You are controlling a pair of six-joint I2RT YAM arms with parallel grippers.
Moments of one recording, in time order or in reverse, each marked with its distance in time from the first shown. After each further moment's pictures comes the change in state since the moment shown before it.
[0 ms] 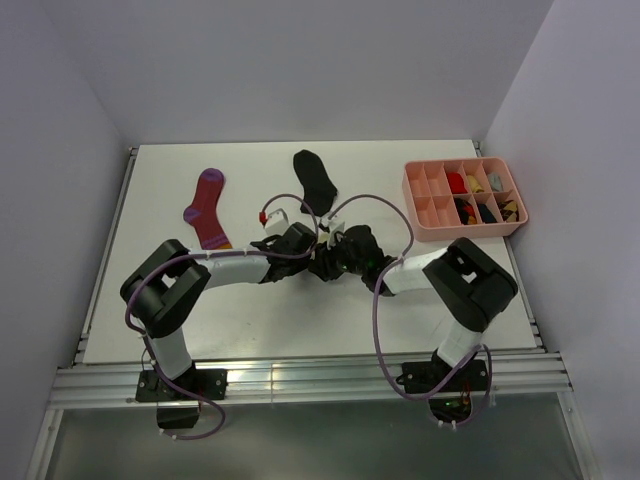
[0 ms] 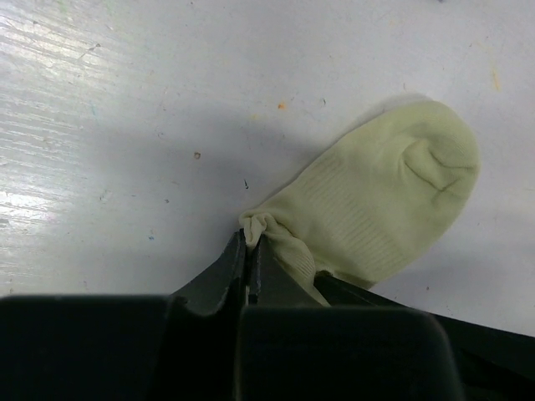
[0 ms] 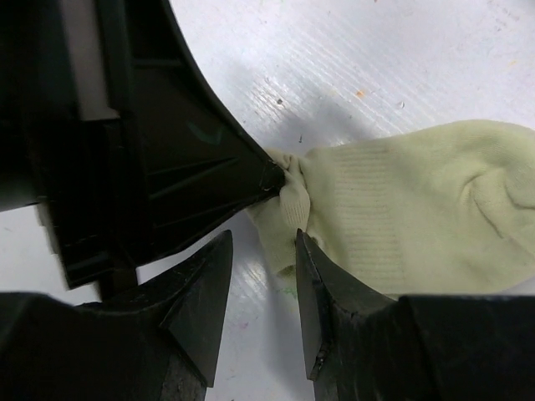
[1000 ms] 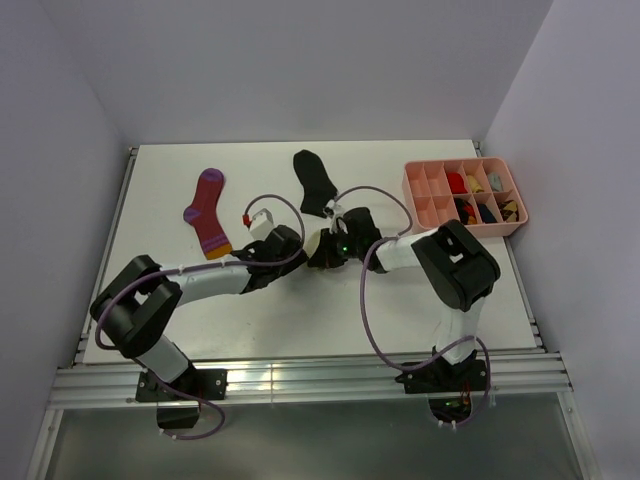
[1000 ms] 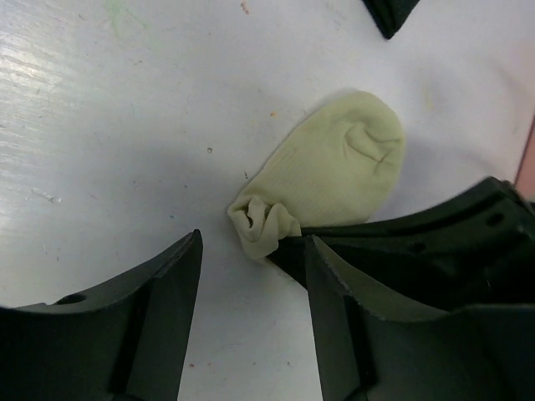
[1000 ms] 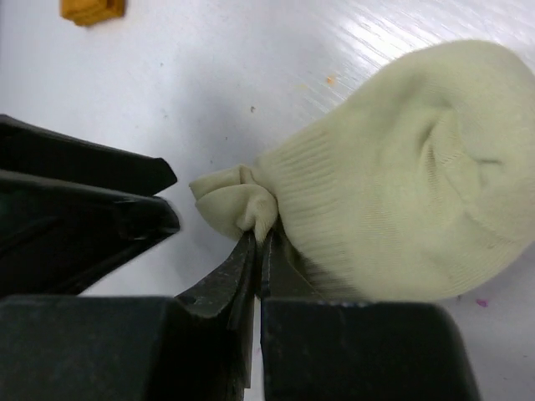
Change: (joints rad) left arm 0.020 -0.168 -0.137 0.081 -0.003 -0.032; right arm -0.107 0.163 0.192 -0.183 -0.203 0.229
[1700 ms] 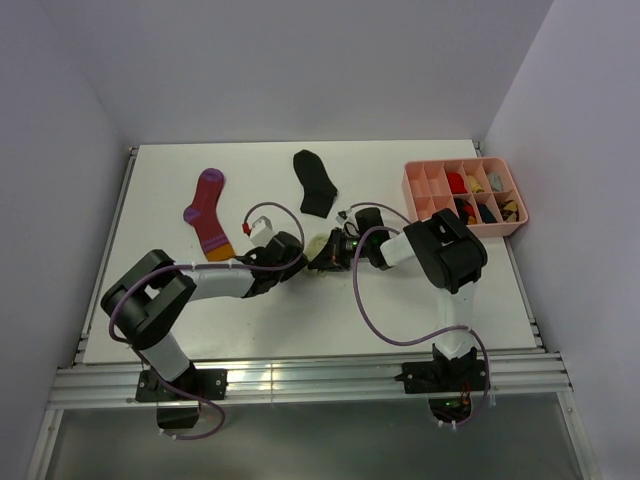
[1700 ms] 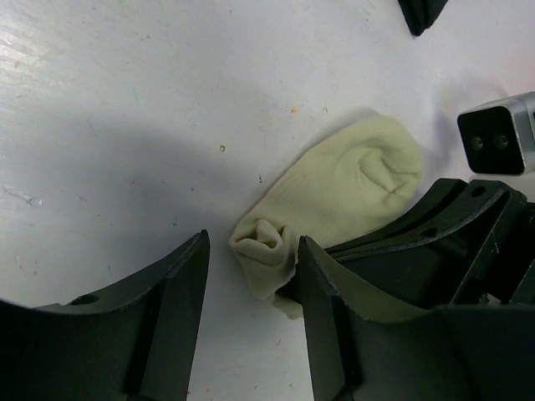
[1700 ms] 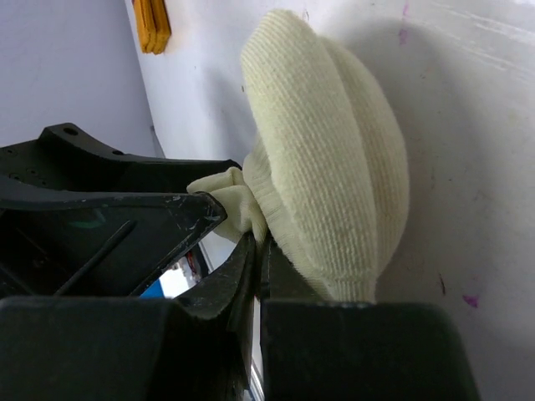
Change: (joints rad) left arm 0.000 0.056 -0.065 0.139 0.011 -0.068; right arm -0.127 0.163 0.010 0.132 -0.336 0.511
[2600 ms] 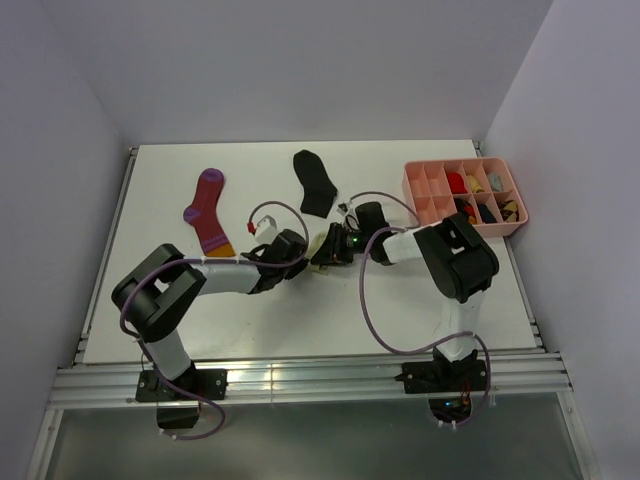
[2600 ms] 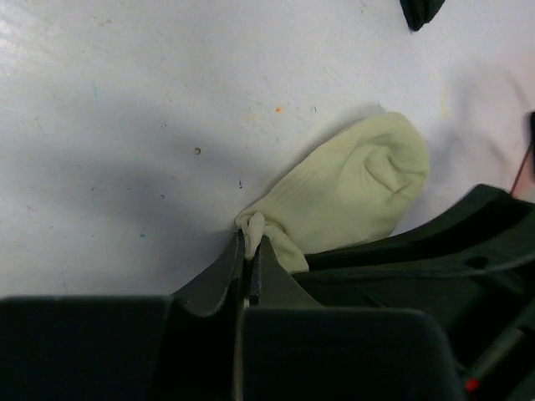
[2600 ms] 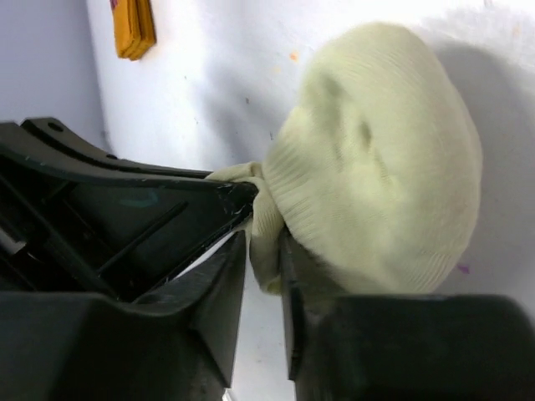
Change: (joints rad) left arm 0.001 0.065 0.042 0.019 0.030 -0.052; right arm 0.005 -0.073 0.023 -0.127 0.085 -0.138
